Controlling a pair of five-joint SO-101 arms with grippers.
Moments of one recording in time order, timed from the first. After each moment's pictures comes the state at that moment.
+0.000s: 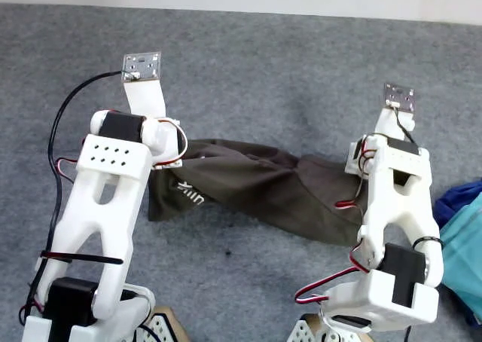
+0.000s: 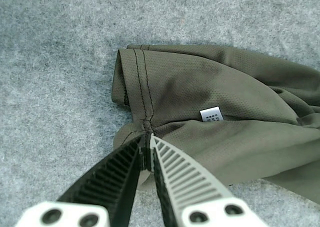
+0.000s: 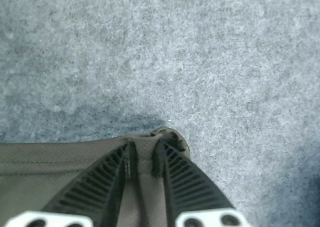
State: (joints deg) left arm 3.1 -17.5 20.6 75.8 17.2; right arm 10.7 -1.0 29.1 44.8 5.1
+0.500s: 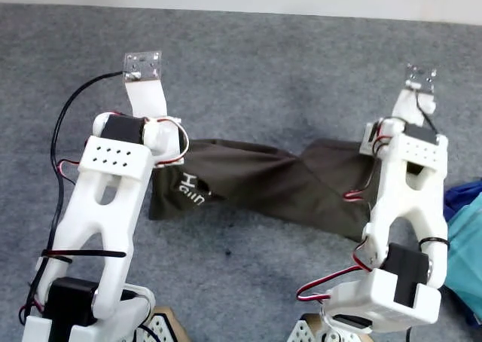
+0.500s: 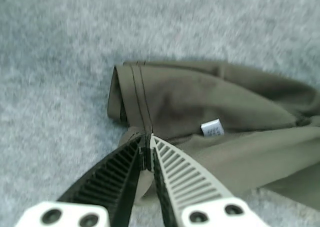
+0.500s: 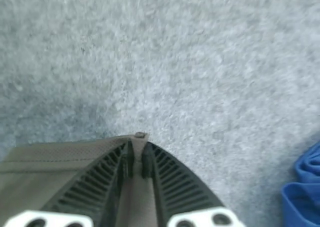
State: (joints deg) left arm 2.9 -17.5 22.8 68.9 17.3; right arm 13.2 -0.9 16.0 51.0 5.1
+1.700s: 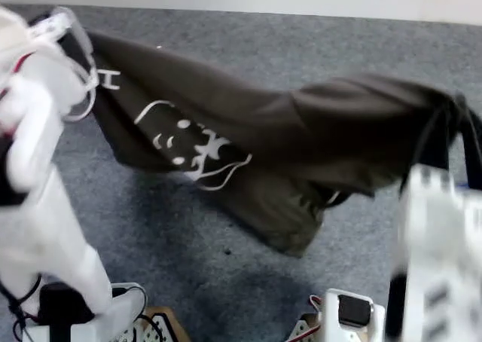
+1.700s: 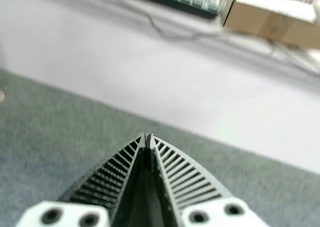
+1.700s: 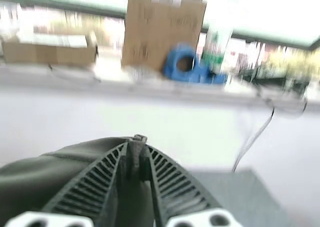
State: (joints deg) left arm -10.9 -17.8 -48.6 89.3 17.3; right arm 7.8 -56.4 -19.7 79.8 8.5
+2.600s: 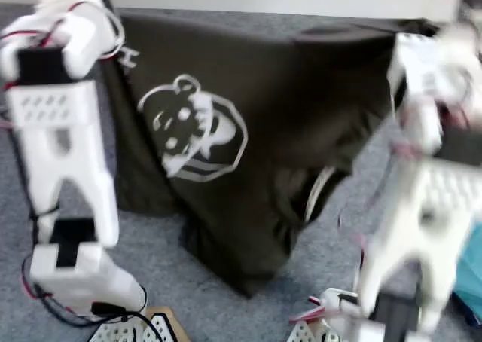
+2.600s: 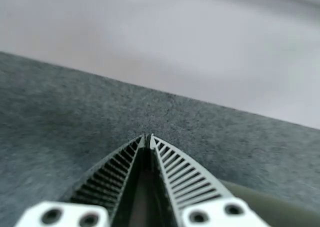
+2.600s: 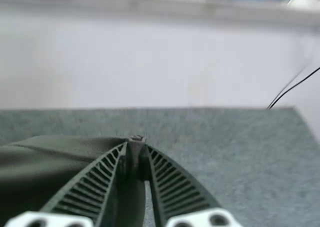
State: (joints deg) left arm -10.9 11.9 -38.5 64.9 12.3; right arm 7.6 -11.5 -17.7 57.7 8.5
